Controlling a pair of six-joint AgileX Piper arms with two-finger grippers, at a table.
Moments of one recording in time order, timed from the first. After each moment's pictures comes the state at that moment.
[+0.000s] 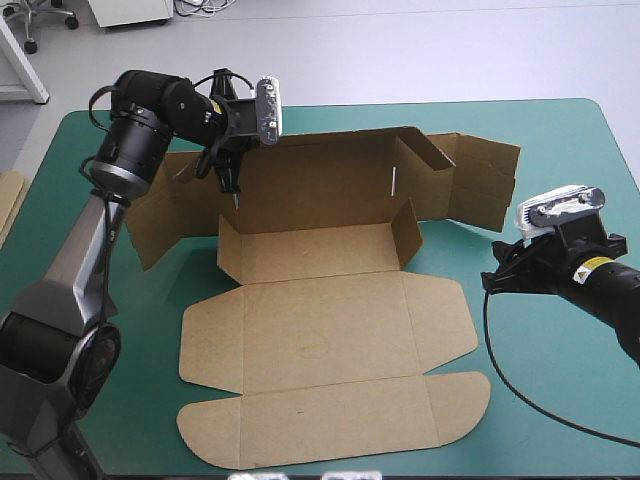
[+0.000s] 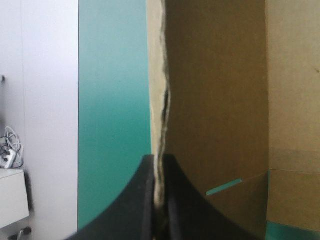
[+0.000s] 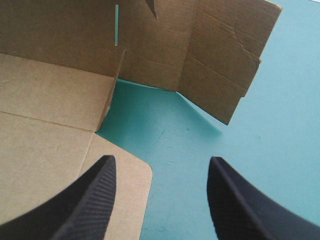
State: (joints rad) left arm -0.38 1.84 -2.08 -0.06 1.21 1.25; right arm 0.14 0.92 -0.99 0.15 0.76 -0.22
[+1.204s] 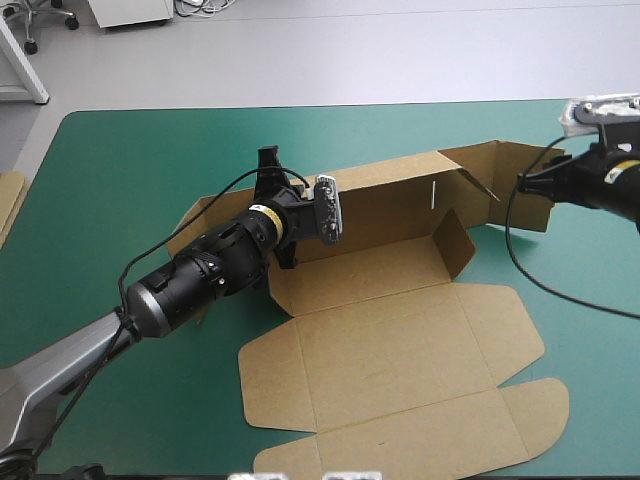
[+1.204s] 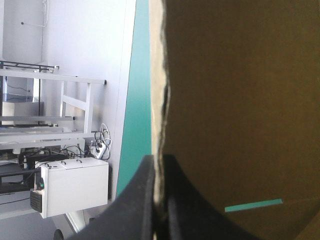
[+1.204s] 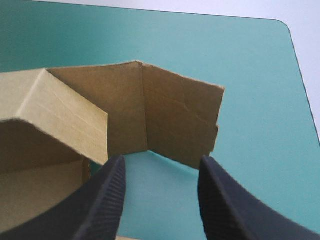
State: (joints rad) left arm -0.80 1.49 -1.25 0.78 0.56 0.34; right arm -0.02 1.23 -1.42 0.06 0.89 -0.09
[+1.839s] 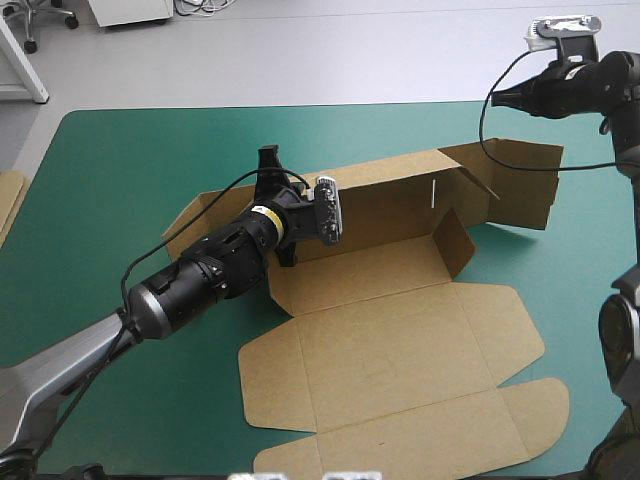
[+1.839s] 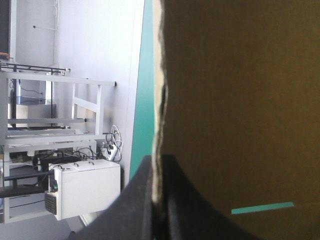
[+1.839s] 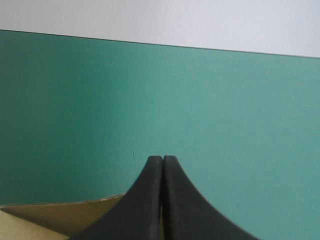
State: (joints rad) left arm -0.80 1.49 -1.23 0.87 0.53 0.28; right arm -0.08 1.84 -2.05 0.24 1.00 -0.21
